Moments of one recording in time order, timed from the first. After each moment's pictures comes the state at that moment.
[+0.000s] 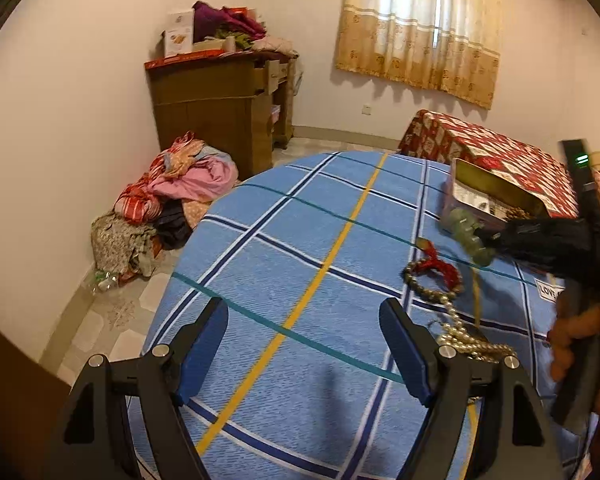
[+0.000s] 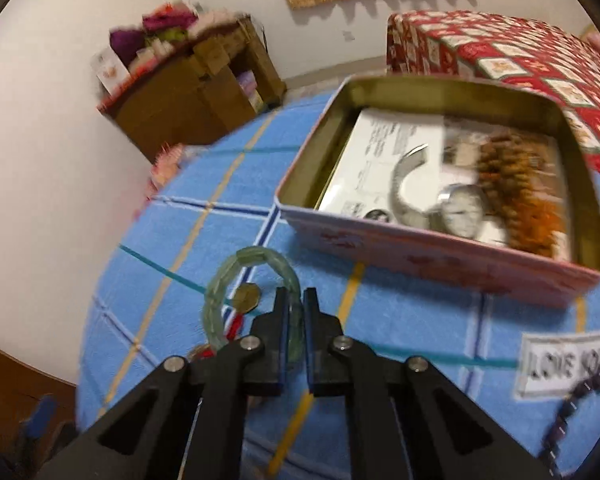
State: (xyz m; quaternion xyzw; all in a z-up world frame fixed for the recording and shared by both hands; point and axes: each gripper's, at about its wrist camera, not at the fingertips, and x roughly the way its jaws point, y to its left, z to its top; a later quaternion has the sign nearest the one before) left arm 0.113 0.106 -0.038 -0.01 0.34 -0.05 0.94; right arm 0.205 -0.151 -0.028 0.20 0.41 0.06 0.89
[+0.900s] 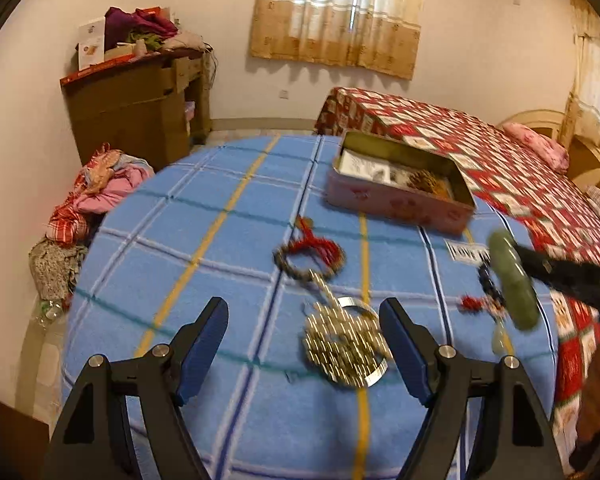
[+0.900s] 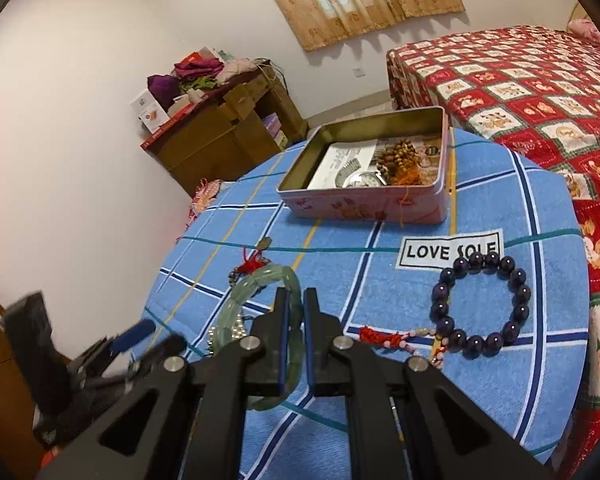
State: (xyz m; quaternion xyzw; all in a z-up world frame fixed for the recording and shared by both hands) left arm 0.107 0.045 -0.030 0.02 0.36 -0.19 0.91; right arm 0.070 -0.193 0.007 0.22 0.35 0.10 0.91
